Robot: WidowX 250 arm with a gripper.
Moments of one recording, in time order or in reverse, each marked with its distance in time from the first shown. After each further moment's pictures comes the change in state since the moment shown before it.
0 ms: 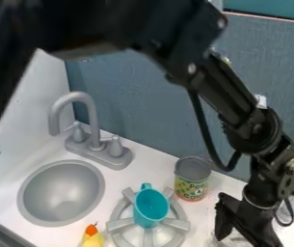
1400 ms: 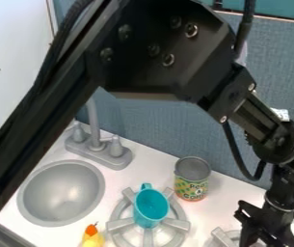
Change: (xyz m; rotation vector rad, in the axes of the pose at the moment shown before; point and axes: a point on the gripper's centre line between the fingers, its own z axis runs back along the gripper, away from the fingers) arm 0.029 -0.014 -0.014 -0.059 0.070 0.017
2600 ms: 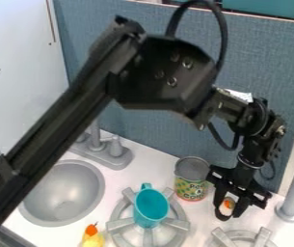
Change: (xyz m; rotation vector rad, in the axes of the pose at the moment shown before) arm 0.040 0.089 -0.008 0.104 0.024 0.435
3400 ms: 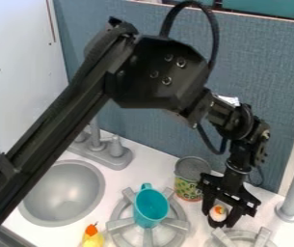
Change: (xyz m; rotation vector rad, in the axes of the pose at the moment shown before) arm -0.009 0.008 -0.016 -0.062 0.062 -0.055
